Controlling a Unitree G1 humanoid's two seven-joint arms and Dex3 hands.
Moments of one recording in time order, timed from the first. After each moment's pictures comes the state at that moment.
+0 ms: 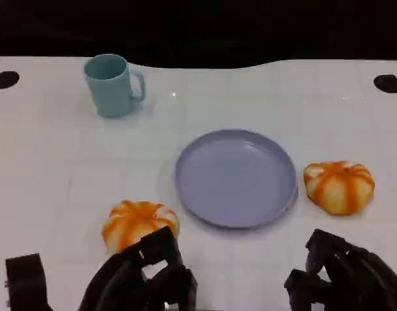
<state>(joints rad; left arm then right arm) 0.19 0.01 -0.08 -0.01 -0.50 0.13 -0.63 0.21 -0.05 -0.03 -0.06 0.55 0.23 0.66</state>
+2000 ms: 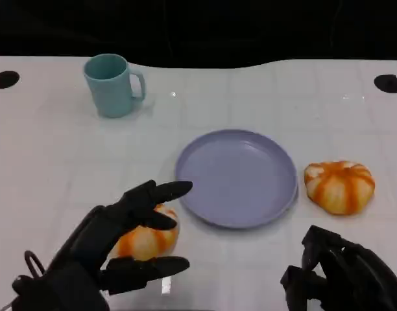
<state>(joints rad) 0.17 0.18 -0.10 -0.34 0.16 -0.08 -0.33 0.19 -0.05 -0.02 -0.06 0.54 0.23 0.64</state>
